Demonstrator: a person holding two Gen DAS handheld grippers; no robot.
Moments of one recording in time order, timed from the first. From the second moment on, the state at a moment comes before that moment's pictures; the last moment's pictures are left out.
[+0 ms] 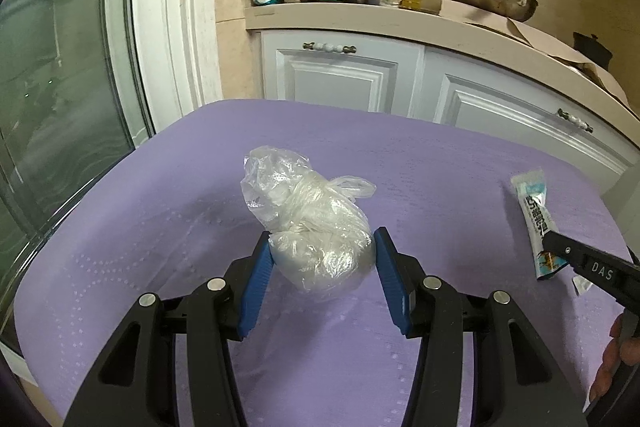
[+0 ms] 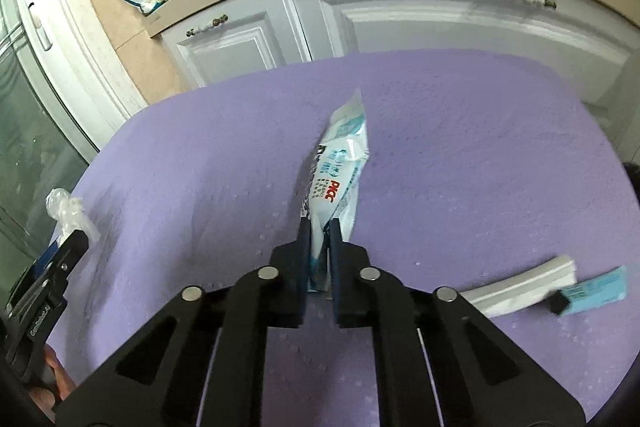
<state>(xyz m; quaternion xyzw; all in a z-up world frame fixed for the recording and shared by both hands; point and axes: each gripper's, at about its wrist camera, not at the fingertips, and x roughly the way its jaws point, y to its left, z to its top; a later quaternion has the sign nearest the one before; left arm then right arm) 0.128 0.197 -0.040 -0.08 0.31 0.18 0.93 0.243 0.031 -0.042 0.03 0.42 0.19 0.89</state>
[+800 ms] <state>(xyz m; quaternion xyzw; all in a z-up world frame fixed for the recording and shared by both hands) 0.141 0.052 0.001 -0.04 0.27 0.04 0.96 0.173 -0.144 0.024 0.05 0.31 0.10 0.94</state>
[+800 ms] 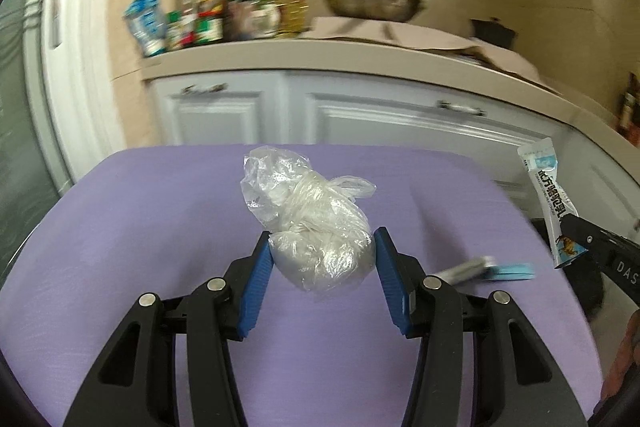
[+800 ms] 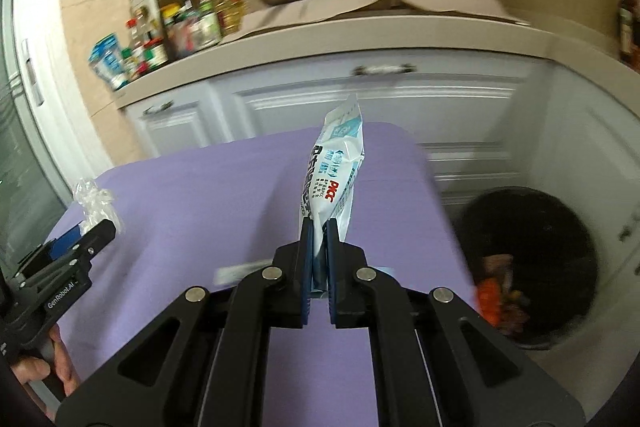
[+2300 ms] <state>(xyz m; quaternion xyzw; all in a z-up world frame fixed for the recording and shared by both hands) 0.225 -0.233 -0.022 0.04 0.27 -0.18 0.95 0.182 -0.380 -0.038 0.09 0.28 -0.09 0.95</state>
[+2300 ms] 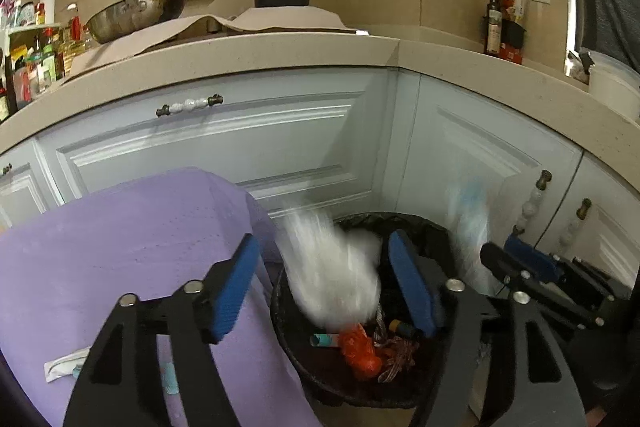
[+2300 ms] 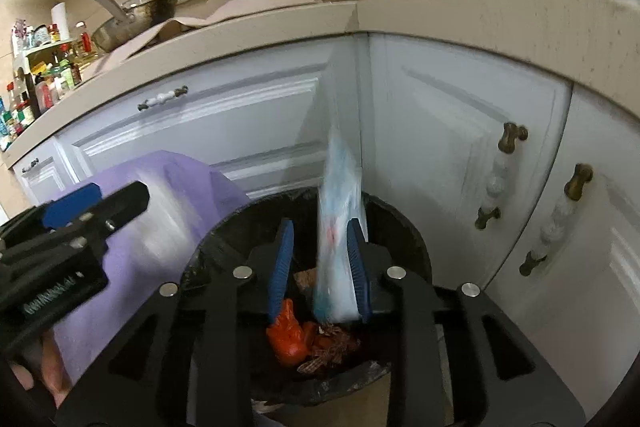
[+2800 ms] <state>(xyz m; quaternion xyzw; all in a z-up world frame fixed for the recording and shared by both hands) 0.215 -0.203 -0.012 0.03 0.26 -0.17 0.95 0.176 -0.358 -0.027 0.09 0.28 -0.06 0.96</state>
